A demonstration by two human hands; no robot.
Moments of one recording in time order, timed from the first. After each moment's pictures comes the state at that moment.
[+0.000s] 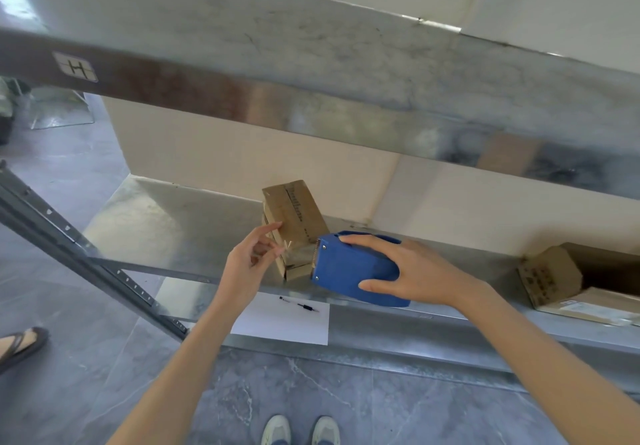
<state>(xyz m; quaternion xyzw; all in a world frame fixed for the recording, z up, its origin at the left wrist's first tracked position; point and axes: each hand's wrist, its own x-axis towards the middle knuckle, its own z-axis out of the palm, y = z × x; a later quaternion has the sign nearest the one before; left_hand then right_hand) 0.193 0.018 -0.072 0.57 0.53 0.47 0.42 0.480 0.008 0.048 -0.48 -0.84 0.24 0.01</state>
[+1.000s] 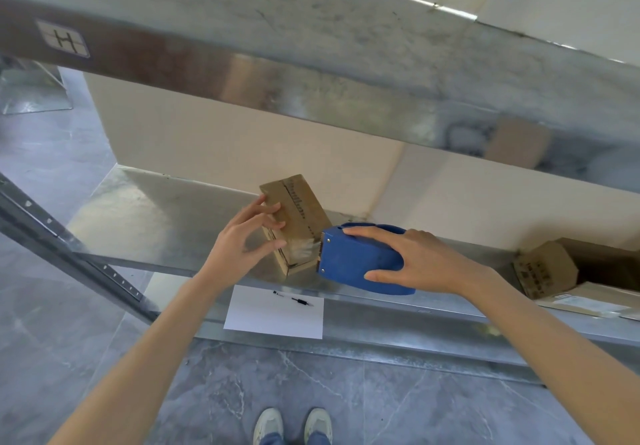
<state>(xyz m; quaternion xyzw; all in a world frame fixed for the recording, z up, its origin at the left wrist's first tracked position) 0.165 0.049 -0.073 0.72 0.45 0.42 0.32 0.482 0.023 0.043 -0.48 -0.85 0.19 -0.02</state>
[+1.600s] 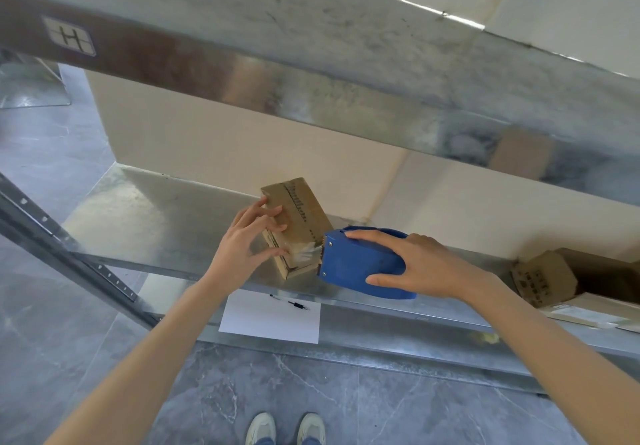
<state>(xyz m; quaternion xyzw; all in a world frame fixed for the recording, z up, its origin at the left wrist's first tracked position) 0.174 0.052 -0.079 0.73 0.46 0.43 0.27 0.483 0.027 0.044 -0.48 -0.86 0.20 -0.03</state>
